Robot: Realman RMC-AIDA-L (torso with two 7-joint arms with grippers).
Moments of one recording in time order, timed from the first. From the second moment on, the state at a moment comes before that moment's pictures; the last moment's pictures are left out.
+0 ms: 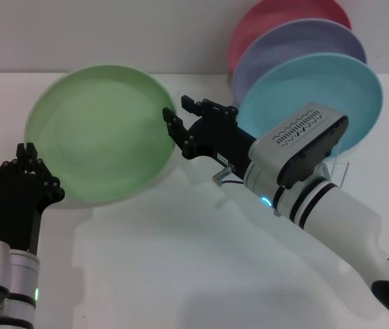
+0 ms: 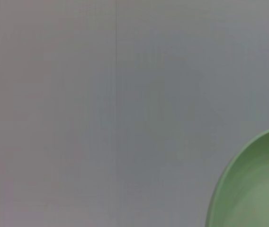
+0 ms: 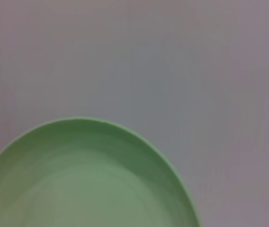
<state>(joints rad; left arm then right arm) -0.17 -2.08 2.76 0.83 -1.51 1.32 0.59 0.76 2.09 0.24 0.47 -1.91 -0.87 0.04</state>
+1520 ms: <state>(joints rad) -0.17 -2.08 2.78 0.82 -1.51 1.32 0.59 0.76 2.09 0.26 0.48 -1.92 -0.82 0.04</state>
